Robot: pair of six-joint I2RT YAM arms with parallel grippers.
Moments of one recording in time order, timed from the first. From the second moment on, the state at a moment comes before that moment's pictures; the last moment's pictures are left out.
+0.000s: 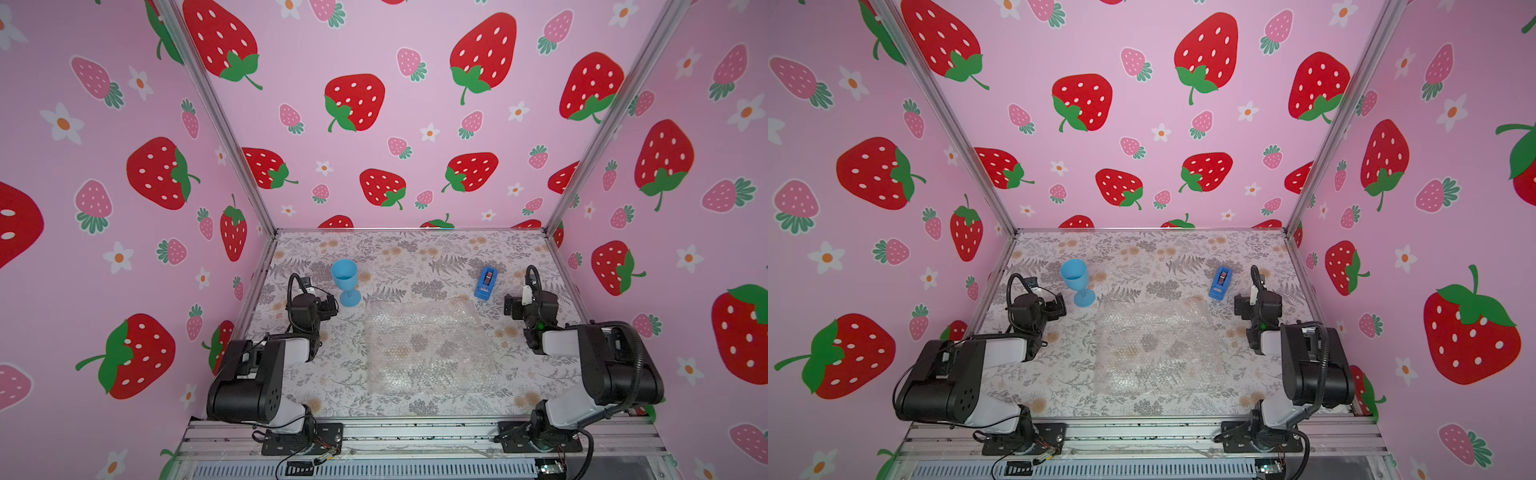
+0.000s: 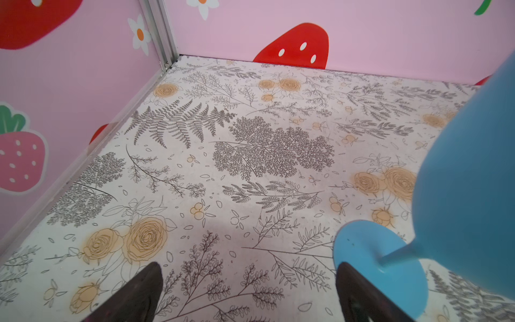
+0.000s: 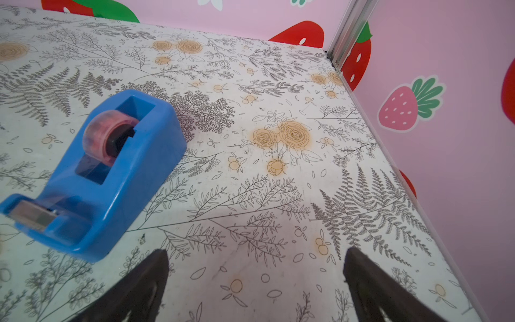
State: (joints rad) left arm -0.01 1.45 0.41 0.62 -0.19 -0.07; right arm 0.03 1.55 0.43 0.68 0.11 -0.15
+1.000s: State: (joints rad) left arm -0.17 1.51 0.50 0.77 -0.02 -0.08; right arm 0.04 1.12 0.57 0.12 -0.07 0.25
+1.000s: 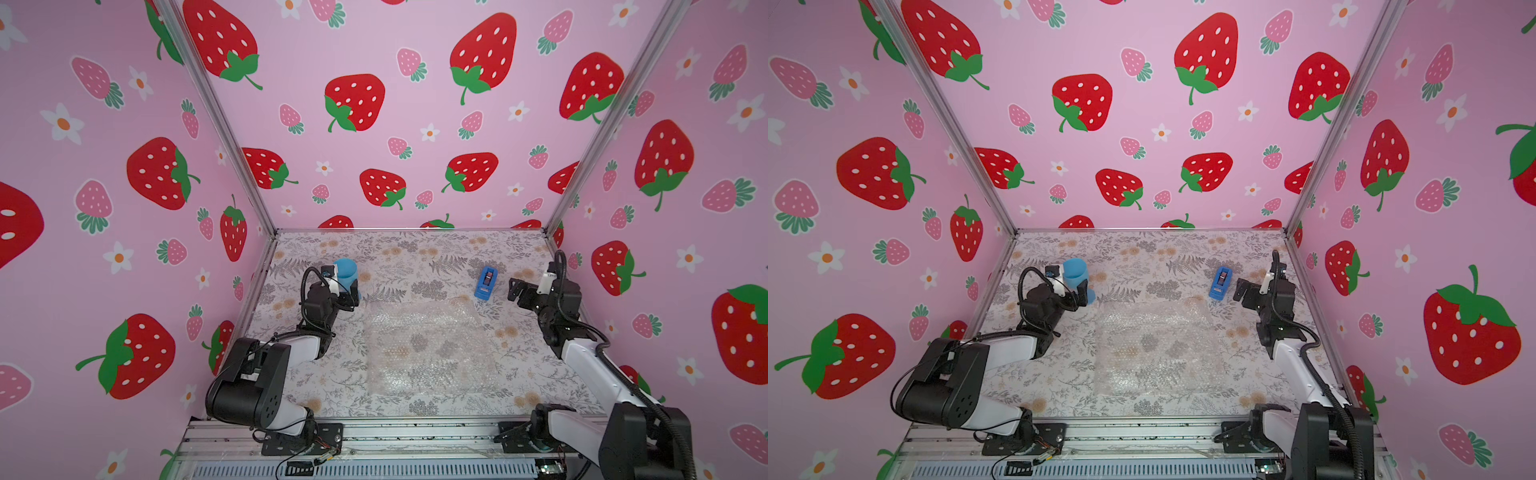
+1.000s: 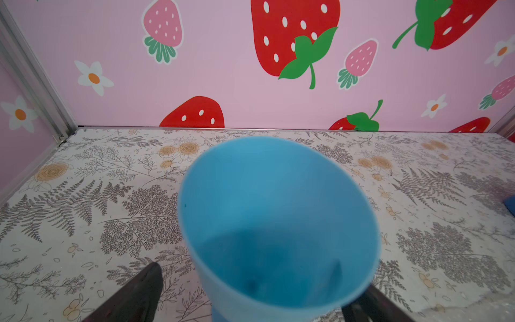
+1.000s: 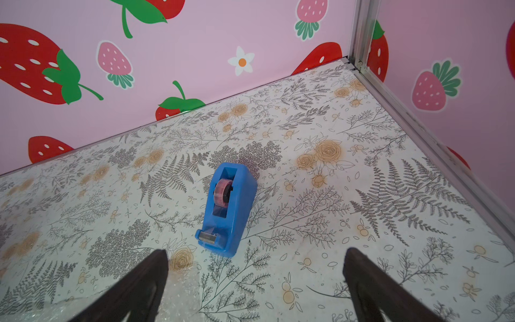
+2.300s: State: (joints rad) left arm -0.51 1.11 1.12 -0.43 -0.09 -0.34; right arm 0.11 1.12 0.83 -0.14 -0.19 0.29
